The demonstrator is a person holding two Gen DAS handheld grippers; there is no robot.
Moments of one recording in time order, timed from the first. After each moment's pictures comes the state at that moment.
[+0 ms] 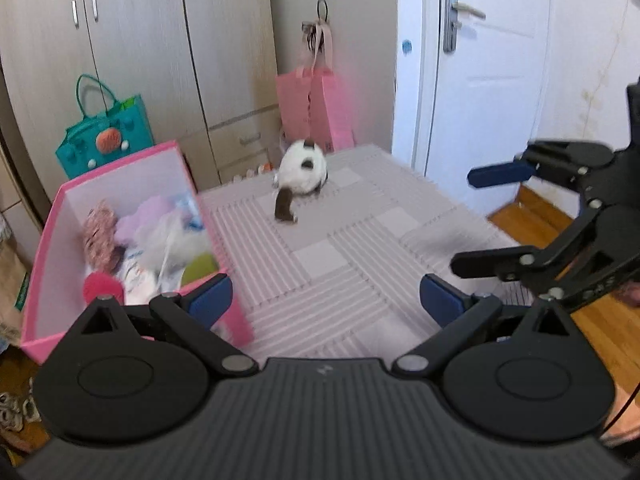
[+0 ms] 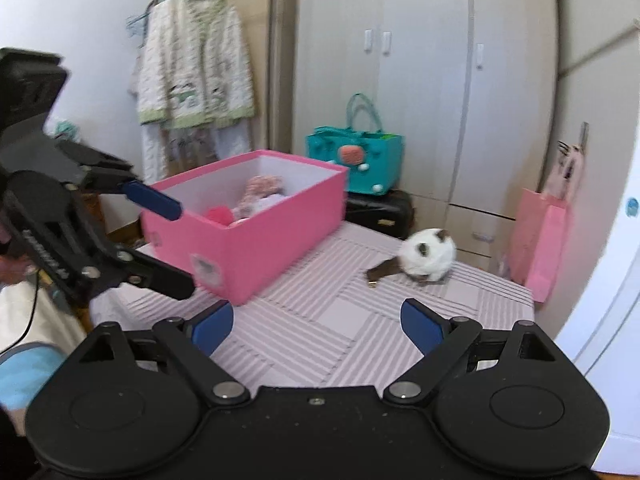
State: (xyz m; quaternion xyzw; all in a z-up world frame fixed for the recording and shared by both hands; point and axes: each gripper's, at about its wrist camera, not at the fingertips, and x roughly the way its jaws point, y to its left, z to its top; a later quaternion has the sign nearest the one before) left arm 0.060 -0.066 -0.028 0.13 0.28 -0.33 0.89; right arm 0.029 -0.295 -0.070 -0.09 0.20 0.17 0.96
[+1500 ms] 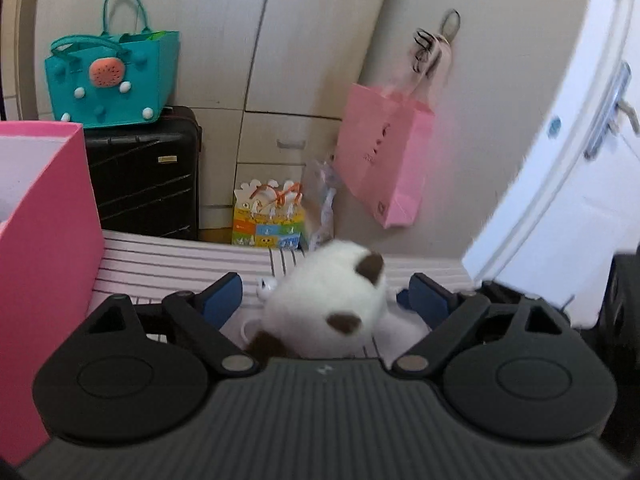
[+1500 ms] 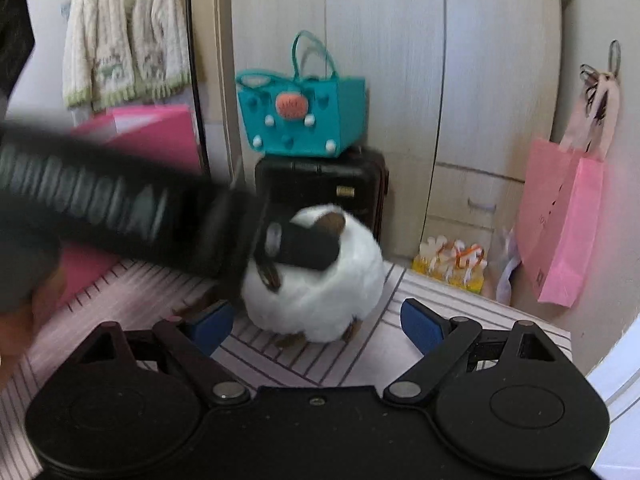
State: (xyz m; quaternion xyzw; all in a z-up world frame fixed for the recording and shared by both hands) left arm 0.300 -0.215 -0.106 -0.07 0.32 -0.23 0.91; right arm 0.301 -0.366 -0.146 -0.08 0.26 0.16 0.95
